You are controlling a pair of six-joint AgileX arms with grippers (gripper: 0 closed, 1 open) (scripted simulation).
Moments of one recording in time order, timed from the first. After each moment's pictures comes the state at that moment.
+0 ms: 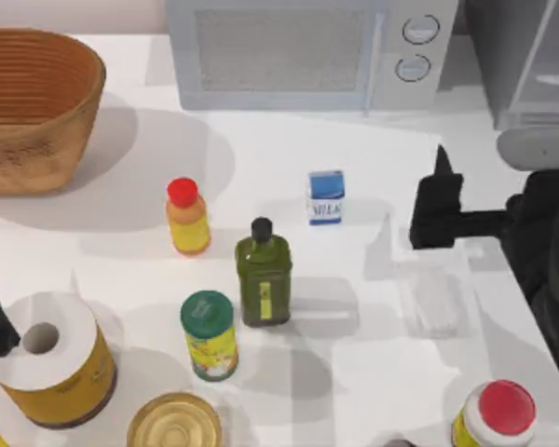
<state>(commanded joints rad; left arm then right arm) 0.00 0.00 0.00 0.00 0.00 0.00 0.78 1.16 0.49 0.41 0.70 0.20</state>
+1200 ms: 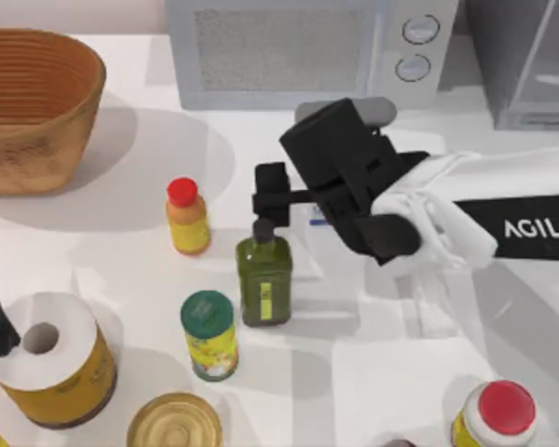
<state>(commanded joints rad) 0.00 0.00 0.00 0.00 0.00 0.00 0.74 1.97 1.18 -0.03 0.49 0.47</state>
